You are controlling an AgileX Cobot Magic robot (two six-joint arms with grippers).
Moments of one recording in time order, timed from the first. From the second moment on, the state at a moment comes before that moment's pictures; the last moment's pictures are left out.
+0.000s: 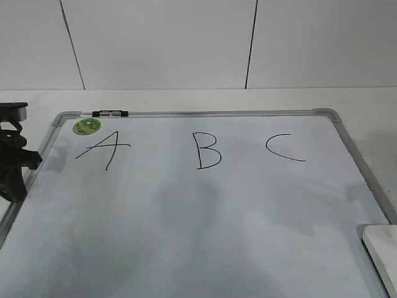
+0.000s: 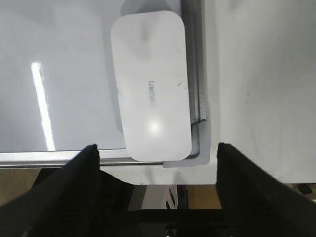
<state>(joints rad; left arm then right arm) -0.05 1.88 -1.13 -0.15 0.85 0.15 0.00 1.08 -0.82 0.11 1.23 0.03</state>
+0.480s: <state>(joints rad) -0.05 1.88 -1.13 -0.15 0.85 0.15 0.00 1.26 -0.82 0.14 1.22 0.05</state>
